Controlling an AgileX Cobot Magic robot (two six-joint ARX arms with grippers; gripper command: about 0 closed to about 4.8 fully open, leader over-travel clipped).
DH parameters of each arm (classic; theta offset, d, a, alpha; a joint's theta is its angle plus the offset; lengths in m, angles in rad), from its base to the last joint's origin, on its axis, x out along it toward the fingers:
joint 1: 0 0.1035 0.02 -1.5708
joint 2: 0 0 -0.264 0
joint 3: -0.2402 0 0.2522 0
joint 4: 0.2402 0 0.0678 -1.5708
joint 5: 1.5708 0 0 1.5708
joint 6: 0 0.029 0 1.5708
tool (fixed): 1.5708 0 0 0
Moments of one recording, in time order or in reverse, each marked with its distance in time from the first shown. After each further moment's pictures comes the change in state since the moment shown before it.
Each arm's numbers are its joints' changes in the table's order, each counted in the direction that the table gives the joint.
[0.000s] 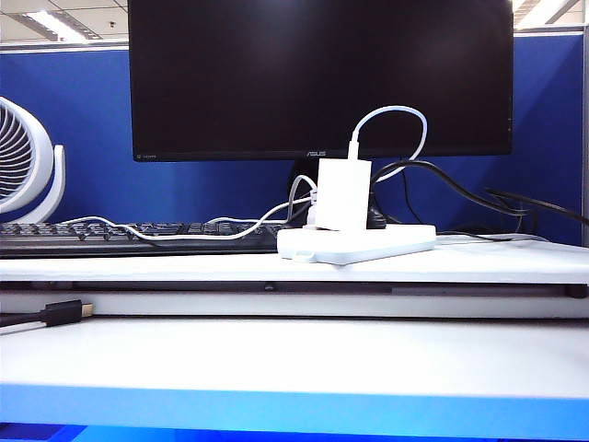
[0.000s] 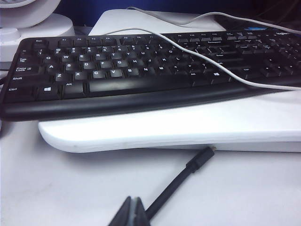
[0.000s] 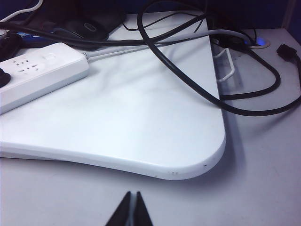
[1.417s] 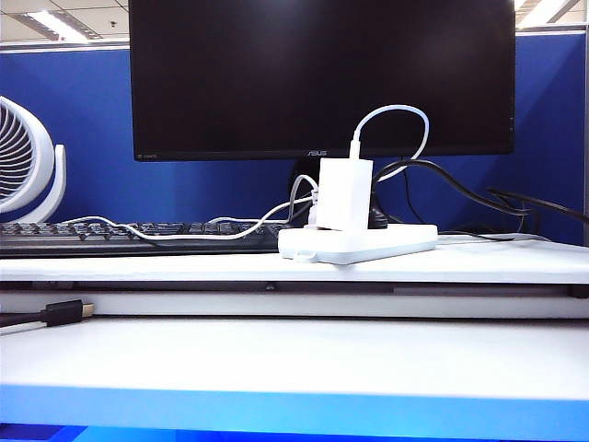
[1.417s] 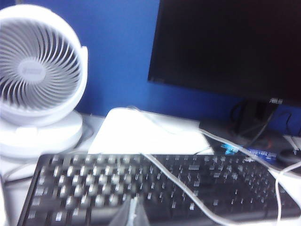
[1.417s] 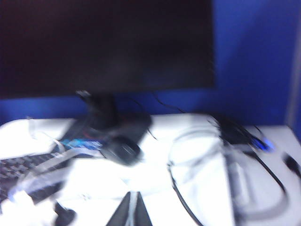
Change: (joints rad) left arm 0.004 0.204 -0.333 -0.129 -0.022 -0.113; right arm -0.001 0.382 -0.573 -0.008 -0.053 0.050
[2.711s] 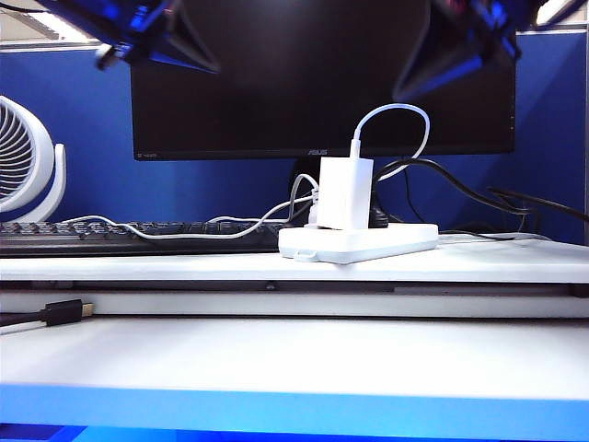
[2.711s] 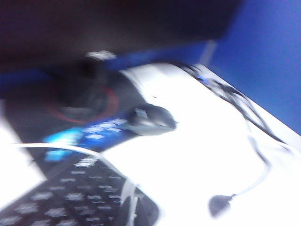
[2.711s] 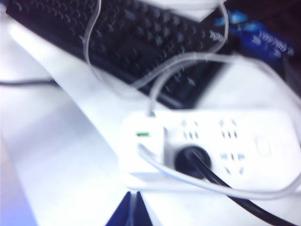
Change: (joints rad) left arm -0.216 1.208 -0.824 -0.041 0.533 0.103; right arm 0.240 0.880 -0.492 0.281 -0.418 -0.367
